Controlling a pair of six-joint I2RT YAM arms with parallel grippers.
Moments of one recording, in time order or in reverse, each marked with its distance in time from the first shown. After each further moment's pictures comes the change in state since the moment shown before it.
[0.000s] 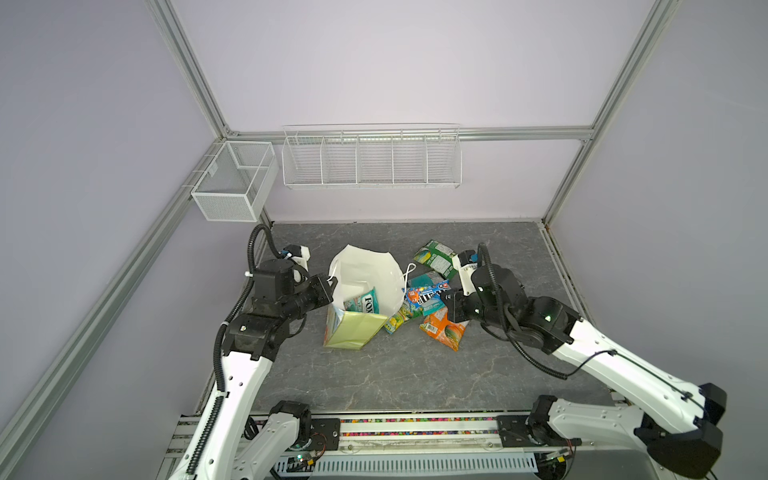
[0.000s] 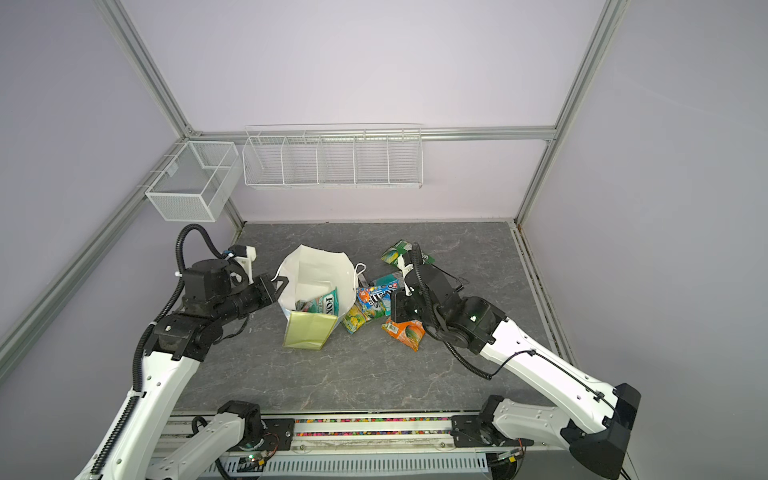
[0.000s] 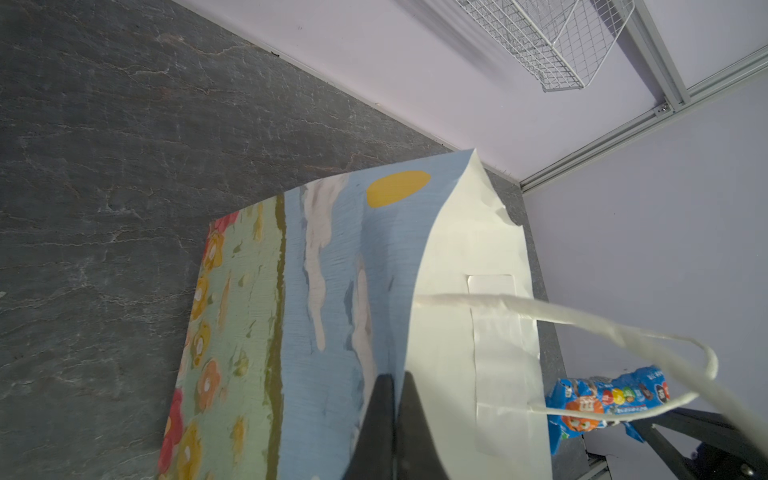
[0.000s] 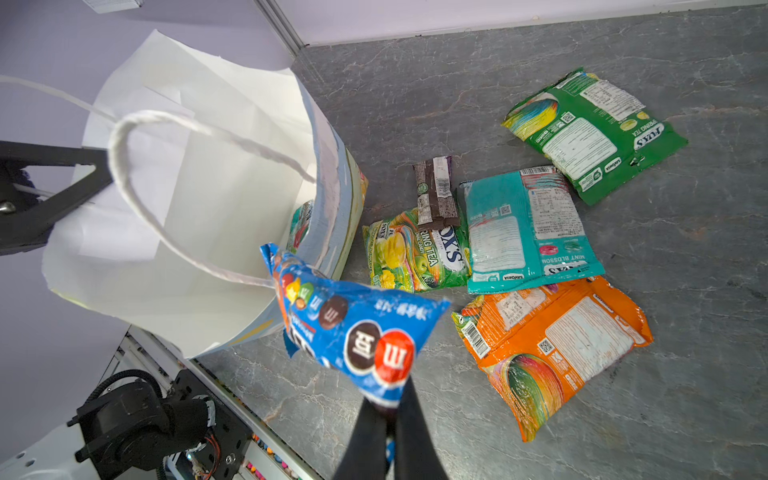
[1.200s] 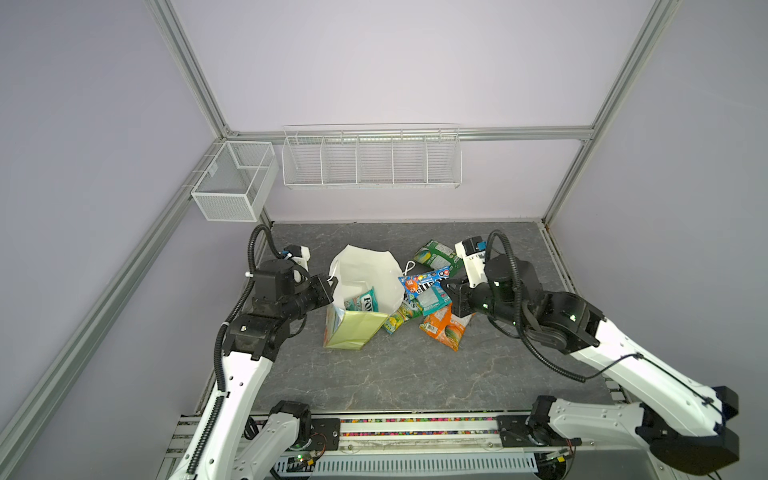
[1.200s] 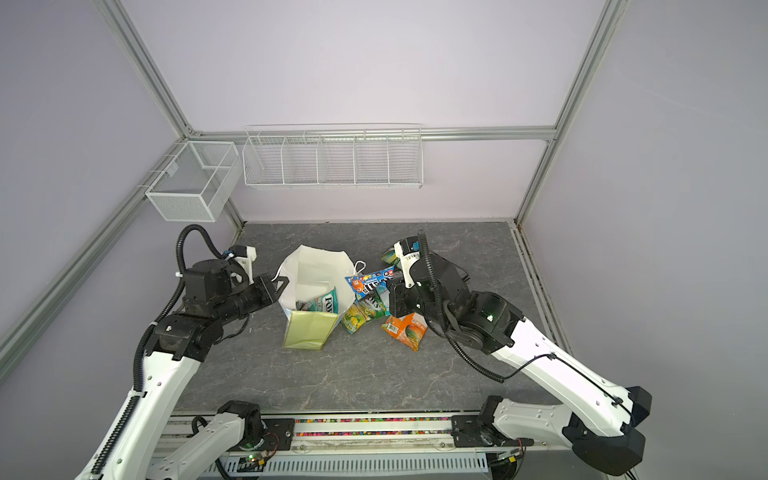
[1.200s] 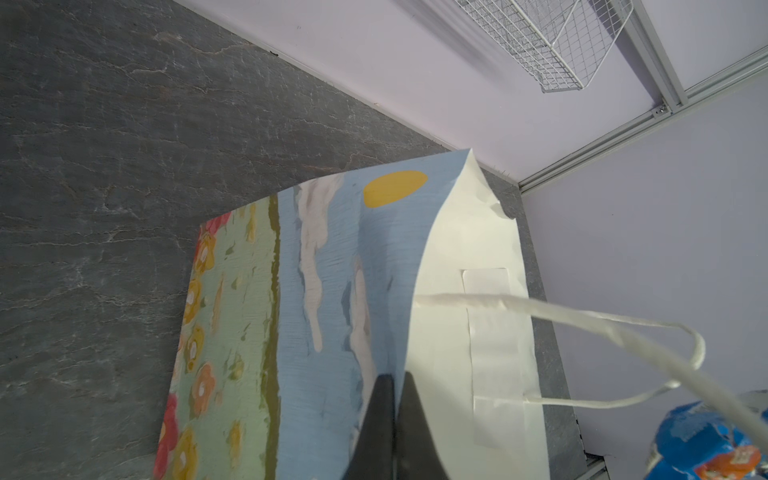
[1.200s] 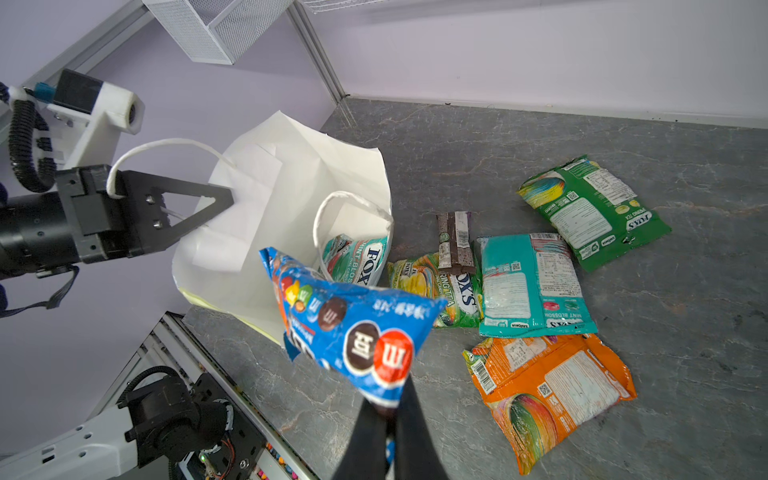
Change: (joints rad) left arm 0.000 -0.001 -0.005 0.008 0.001 -0.006; right arm 0.064 -0.001 0.181 -0.063 0.060 -0.087
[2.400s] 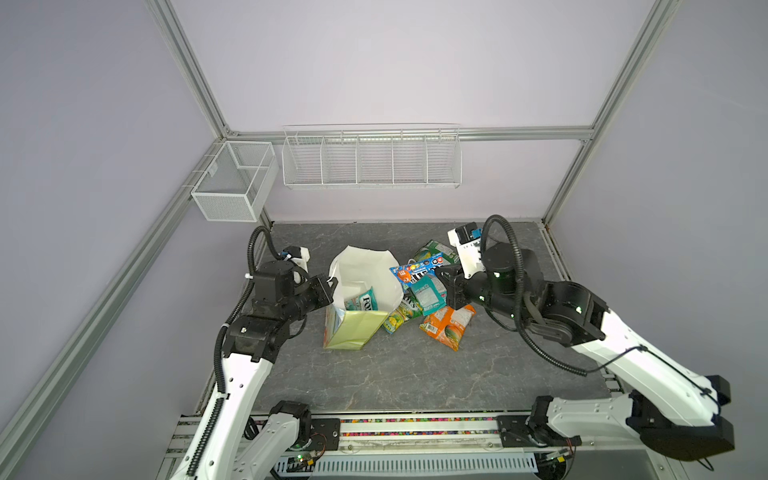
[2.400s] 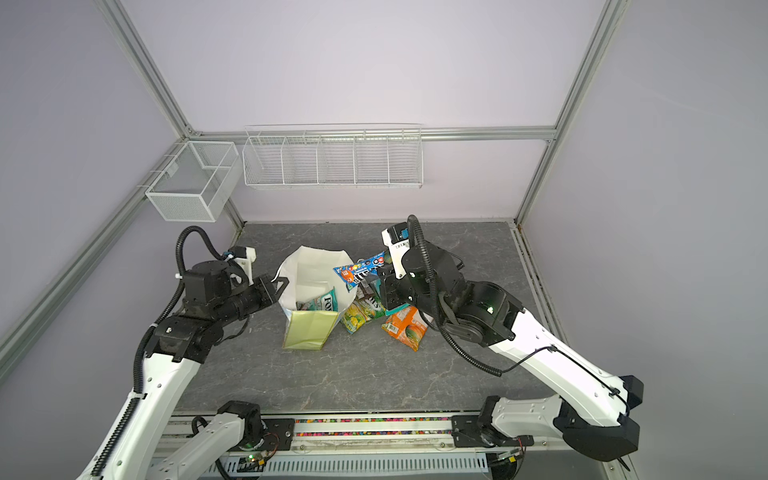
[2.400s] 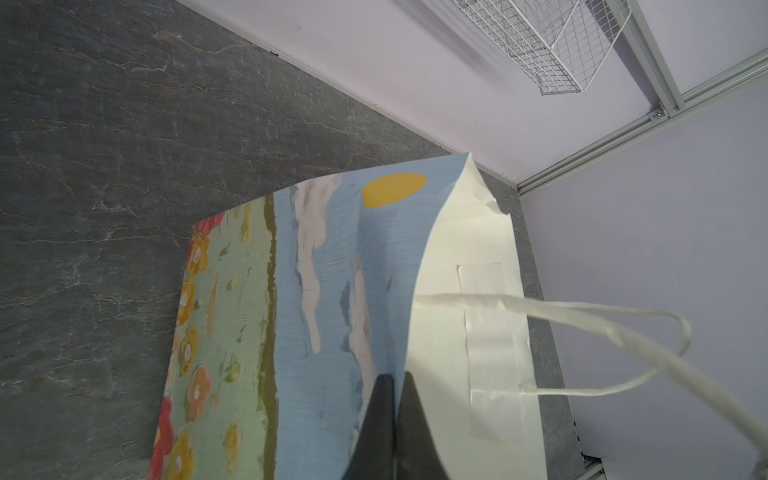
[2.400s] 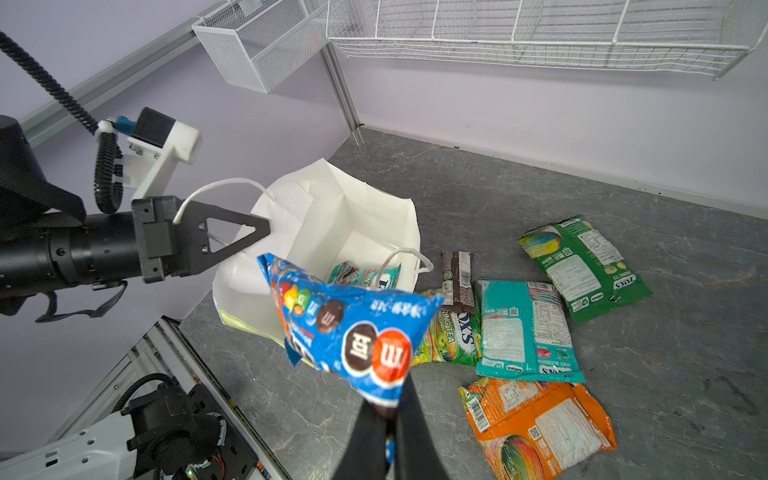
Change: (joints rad) left arm 0.000 -0.010 -0.012 0.009 0.000 -0.009; right arm 0.063 0.097 0.200 -0.053 0.074 -0.093
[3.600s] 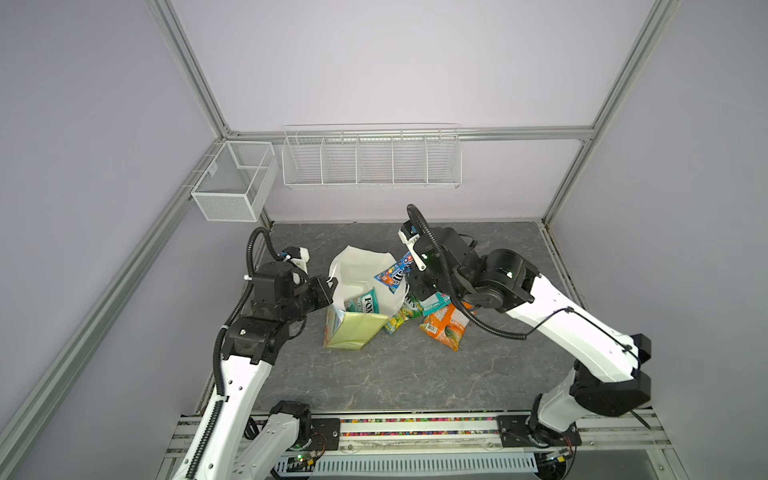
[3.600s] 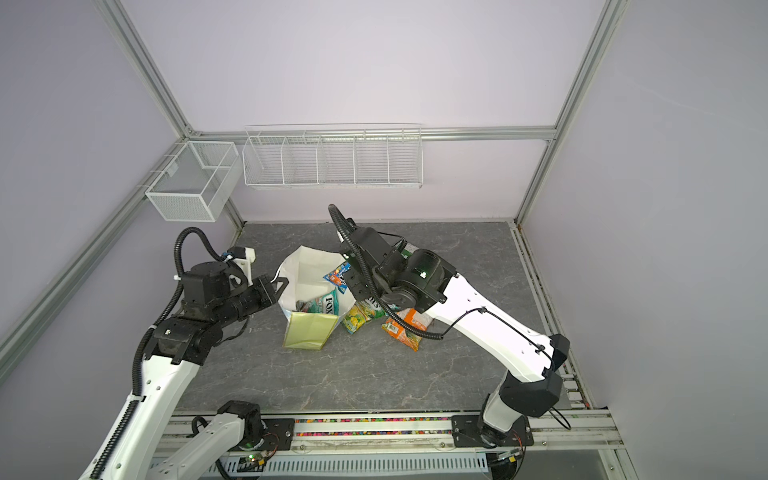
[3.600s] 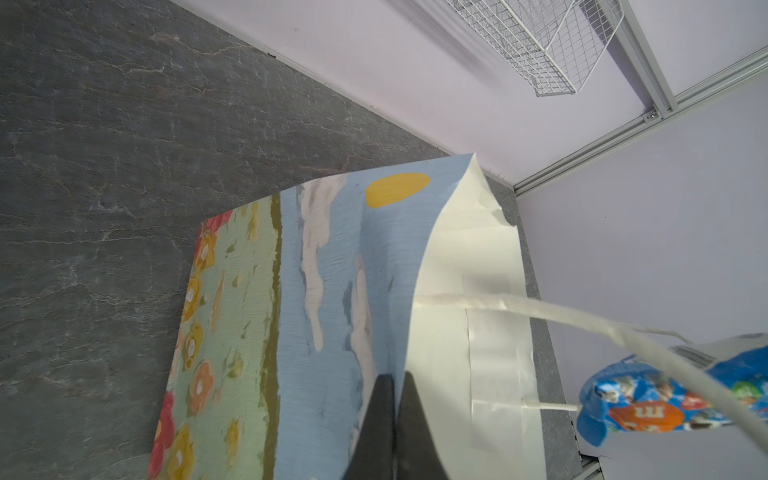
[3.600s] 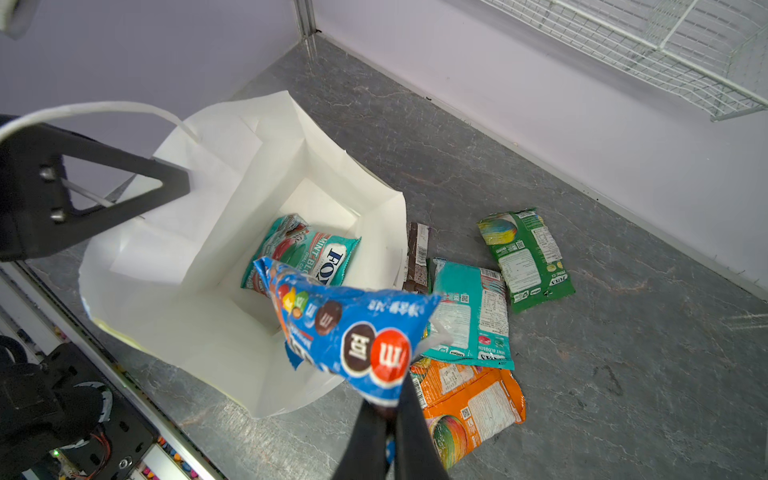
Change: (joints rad) left arm 0.000 -0.012 -0.004 0.003 0.003 -0.004; right arm 0.055 0.400 0.435 -0.325 0.133 -0.142
